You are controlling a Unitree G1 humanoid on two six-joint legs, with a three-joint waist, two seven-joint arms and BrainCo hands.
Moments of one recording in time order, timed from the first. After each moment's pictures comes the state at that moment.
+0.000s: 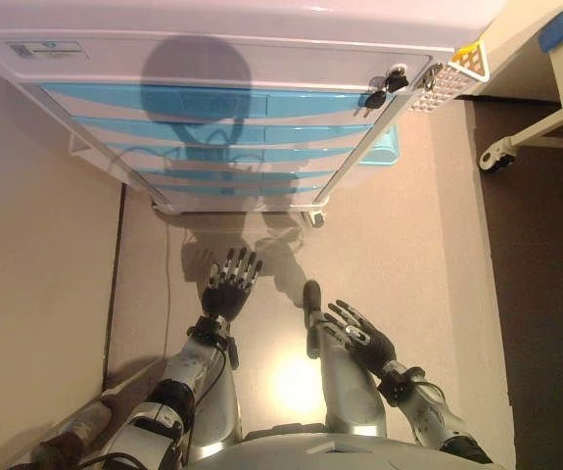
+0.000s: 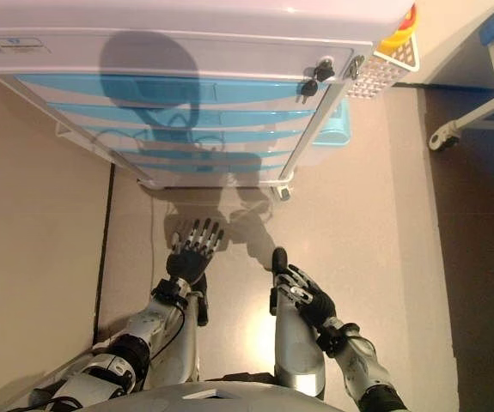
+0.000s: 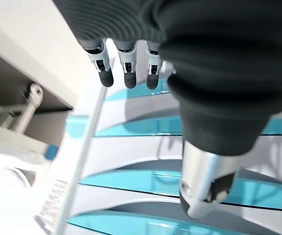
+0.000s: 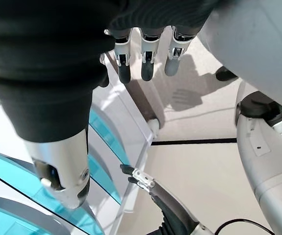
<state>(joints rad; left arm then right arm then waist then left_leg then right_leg) -0.23 0.17 -0.20 0.84 -1.65 0.06 -0.66 0.07 -0.26 0.26 0.62 0.82 -0.08 0.56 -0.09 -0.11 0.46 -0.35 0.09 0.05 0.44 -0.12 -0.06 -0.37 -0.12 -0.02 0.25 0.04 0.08</state>
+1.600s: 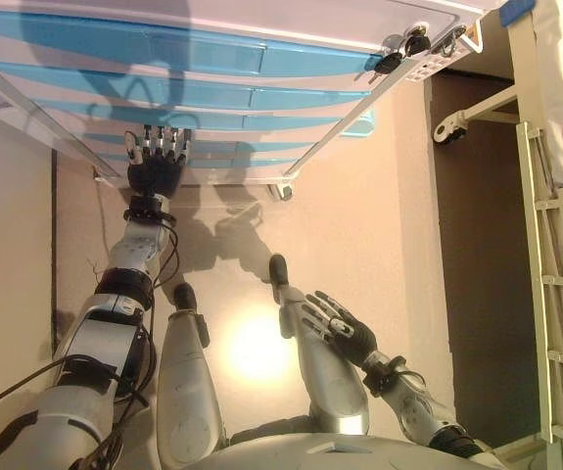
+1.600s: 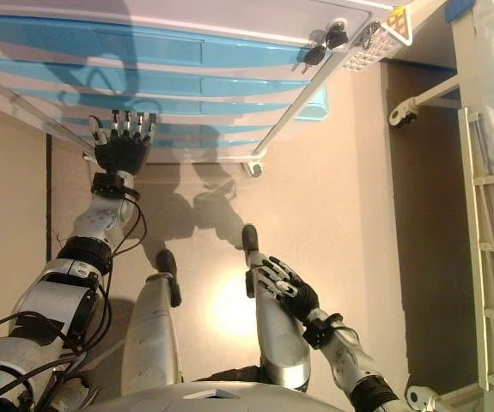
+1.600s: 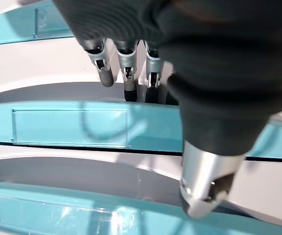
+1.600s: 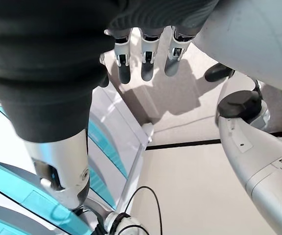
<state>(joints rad) -0.74 0.46 -0.12 0.88 -1.85 -0.01 -0.55 0.03 -0.27 0.42 0.57 0.94 -0.09 0.58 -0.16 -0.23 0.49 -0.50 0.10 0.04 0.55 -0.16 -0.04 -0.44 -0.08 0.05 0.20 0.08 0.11</state>
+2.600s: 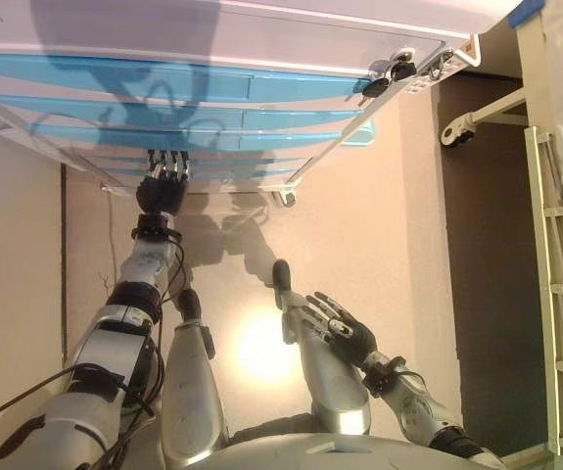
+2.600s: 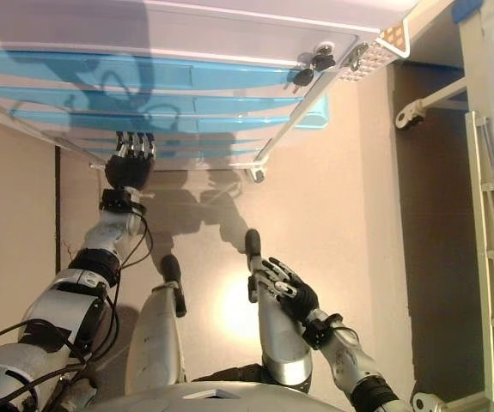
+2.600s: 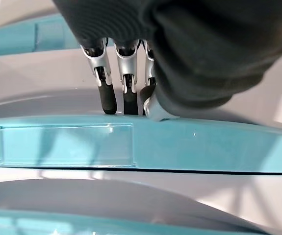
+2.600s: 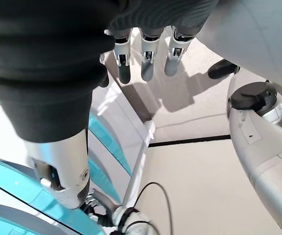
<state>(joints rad) -0.61 0.36 -0.11 0.91 -1.83 -0.03 -0.67 0.03 -0.29 0.42 0.55 0.93 -0.09 0.55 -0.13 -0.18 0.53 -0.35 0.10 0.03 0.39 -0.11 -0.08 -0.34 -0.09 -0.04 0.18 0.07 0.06</state>
